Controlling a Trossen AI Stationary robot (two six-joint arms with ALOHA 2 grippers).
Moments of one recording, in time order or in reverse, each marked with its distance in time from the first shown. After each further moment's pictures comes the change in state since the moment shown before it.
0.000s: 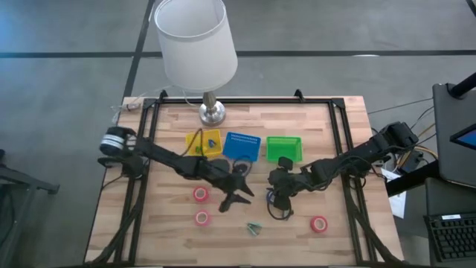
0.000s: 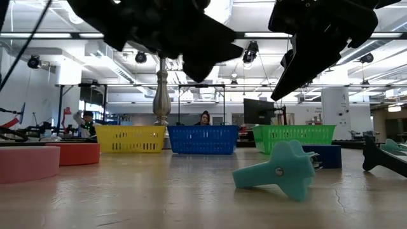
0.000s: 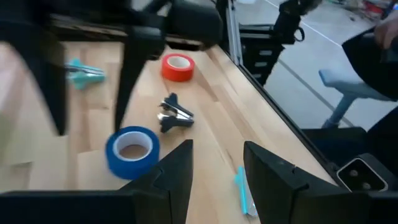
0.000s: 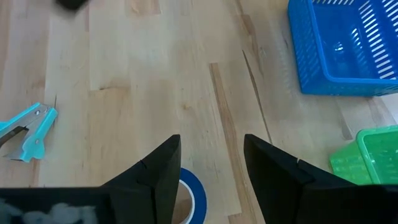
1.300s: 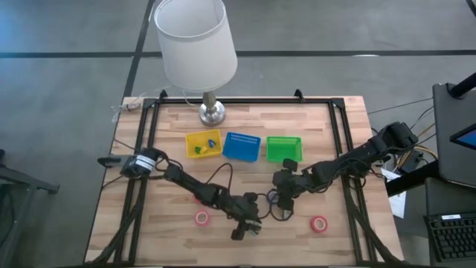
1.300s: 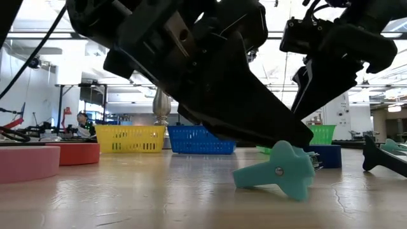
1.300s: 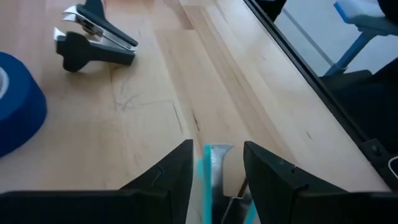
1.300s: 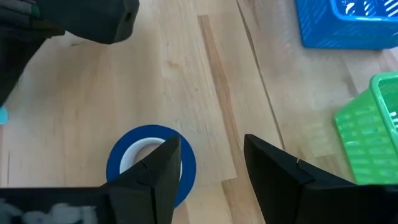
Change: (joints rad) left arm -0.185 0.388 0.265 -0.048 -0.149 -0.106; right arm 0.013 0.005 -0.087 0.001 0.000 0.051
